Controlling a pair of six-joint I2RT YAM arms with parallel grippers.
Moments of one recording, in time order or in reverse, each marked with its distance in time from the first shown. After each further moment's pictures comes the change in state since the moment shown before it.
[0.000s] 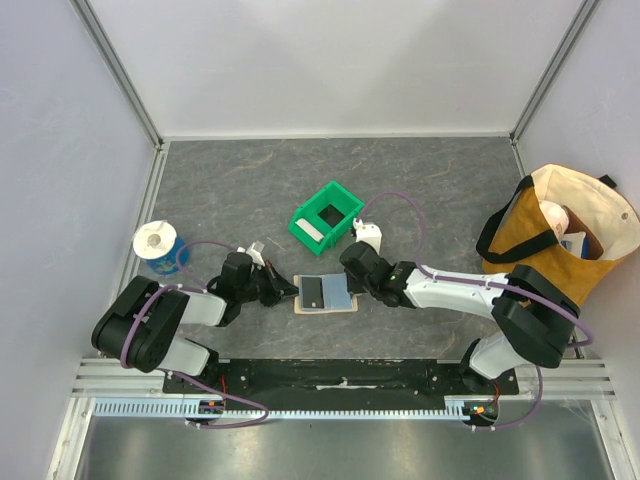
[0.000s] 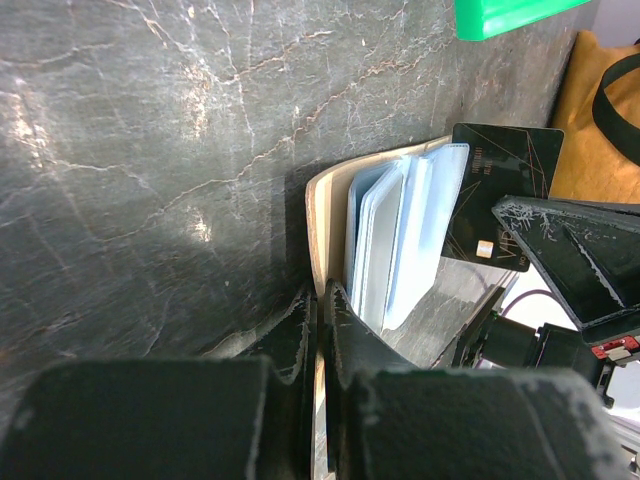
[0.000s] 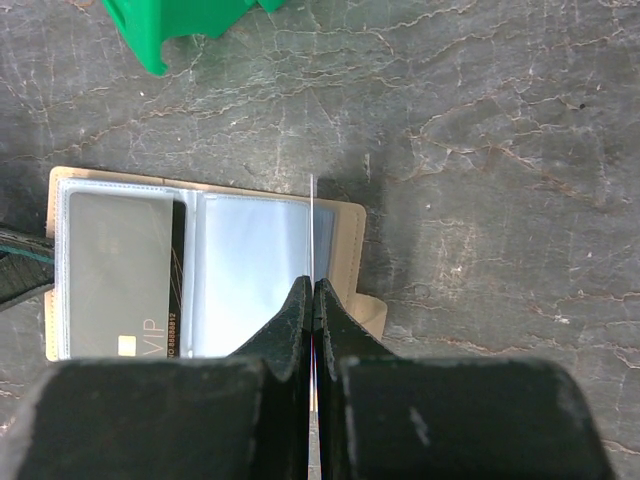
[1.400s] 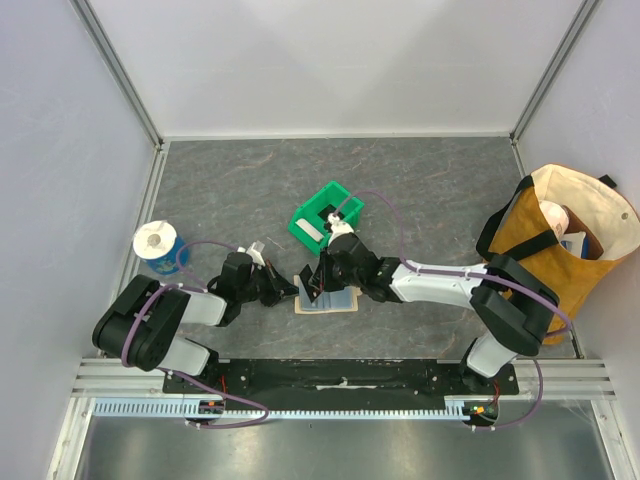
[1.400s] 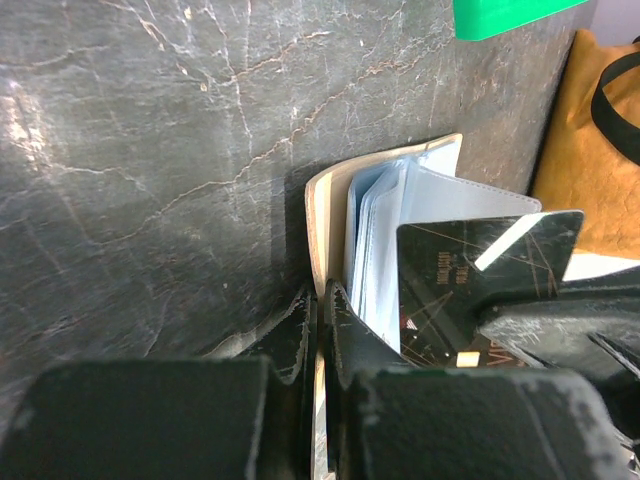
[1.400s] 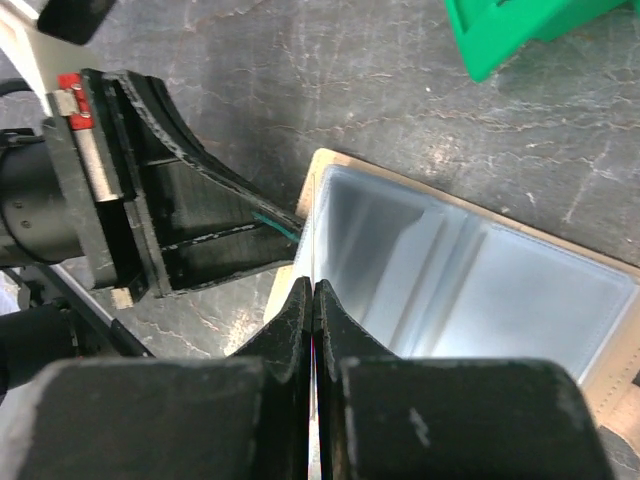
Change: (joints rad) left arm 0.000 0.007 0.000 0.009 0.003 0.000; right arm 0.005 0.117 0.078 0.243 -0.362 0.037
